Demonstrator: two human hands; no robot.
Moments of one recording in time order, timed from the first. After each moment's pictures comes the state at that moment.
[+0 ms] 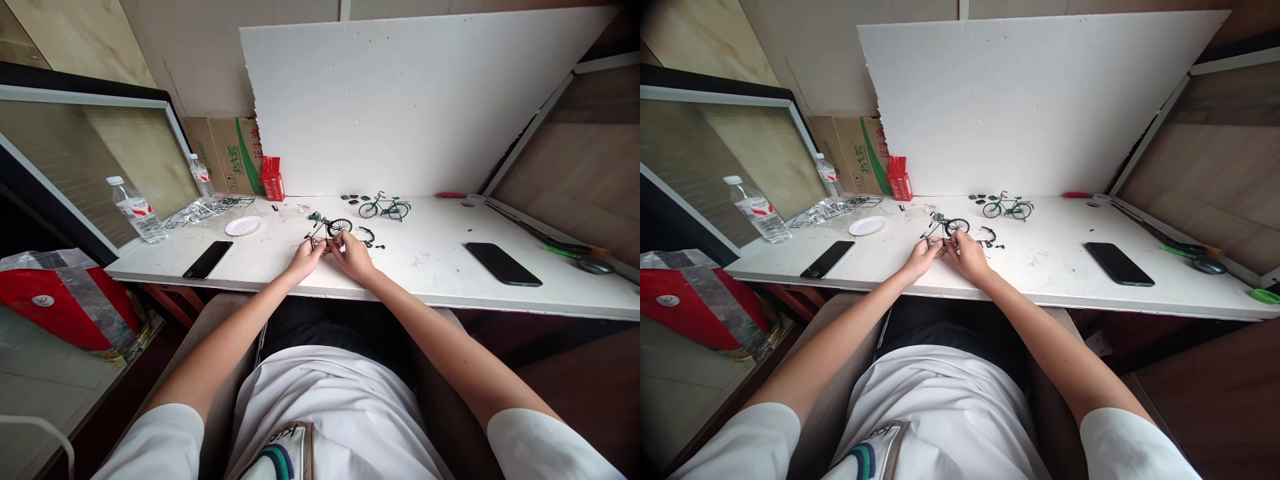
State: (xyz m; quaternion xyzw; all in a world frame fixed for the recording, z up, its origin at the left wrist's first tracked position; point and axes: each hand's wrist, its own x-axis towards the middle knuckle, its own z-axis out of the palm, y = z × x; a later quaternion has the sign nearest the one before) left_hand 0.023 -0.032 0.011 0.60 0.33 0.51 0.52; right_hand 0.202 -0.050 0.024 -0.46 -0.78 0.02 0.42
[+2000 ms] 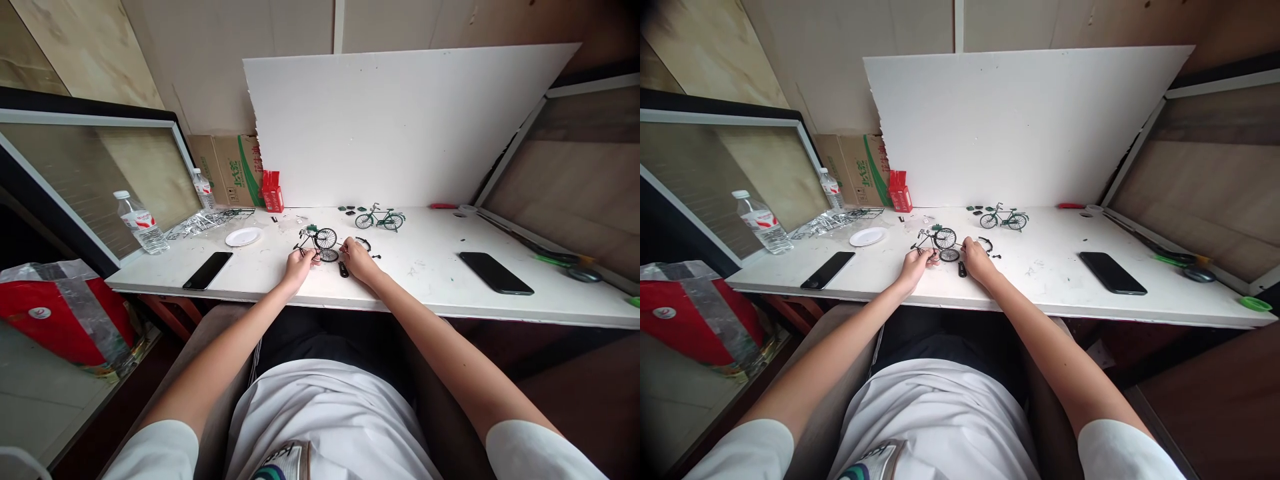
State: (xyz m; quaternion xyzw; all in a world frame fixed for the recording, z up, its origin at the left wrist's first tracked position) left_hand 0.022 -0.036 0.022 0.49 0.43 0.57 0.50; right_hand 0.241 -0.005 0.008 -0.53 -0.79 0.05 0.32
